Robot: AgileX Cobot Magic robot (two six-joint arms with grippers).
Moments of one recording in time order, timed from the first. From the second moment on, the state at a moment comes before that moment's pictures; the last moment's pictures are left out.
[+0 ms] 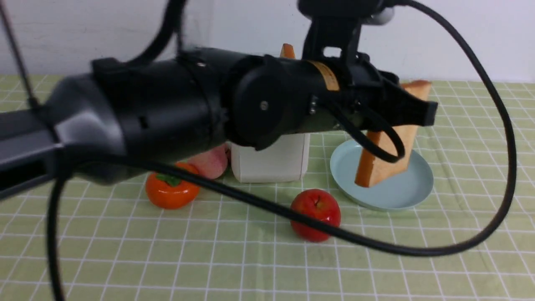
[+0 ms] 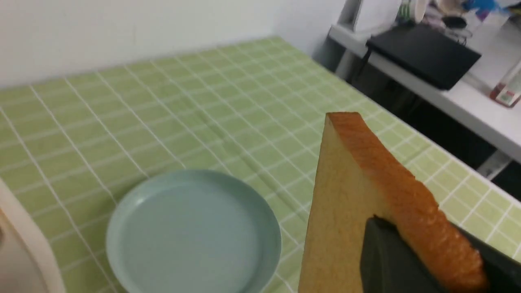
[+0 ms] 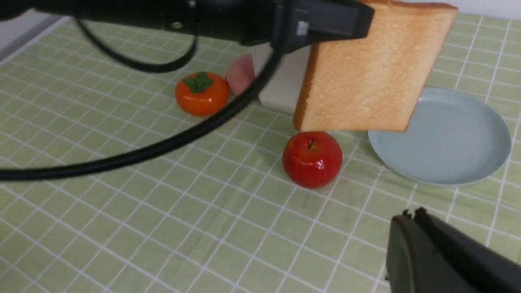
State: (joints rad) right arm 0.34 0.53 -0.91 0.29 0.92 -0.07; left arm -0.82 1.70 -1.46 -0.27 0.16 -0.03
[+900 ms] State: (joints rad) right arm 0.34 0.43 -0.92 0.30 1.10 -0.07; left arm -0.82 2.19 -1.78 -0.41 -0.09 -0.03
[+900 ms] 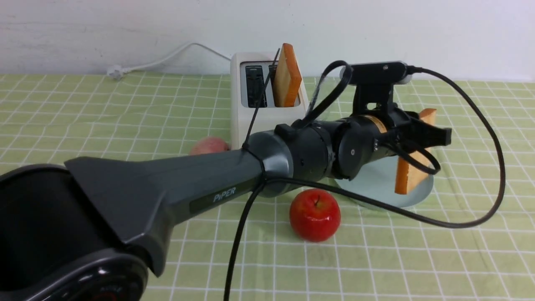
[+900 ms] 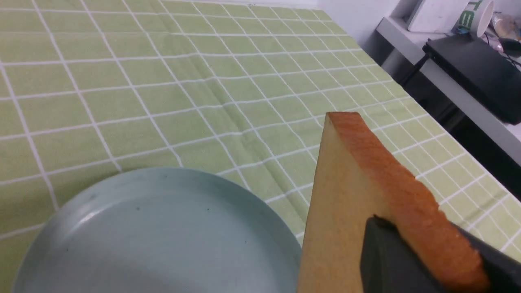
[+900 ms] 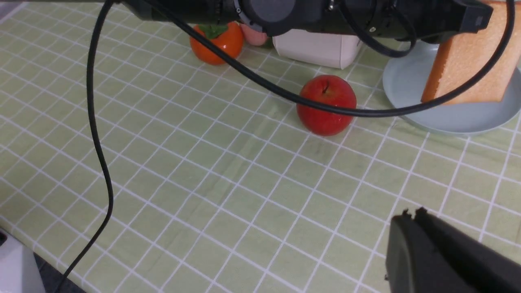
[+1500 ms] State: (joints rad) right arm 0.34 0.43 -0.92 0.31 1.10 -0.07; left arm -0.82 2.25 -1.78 -0.42 -0.14 -0.03
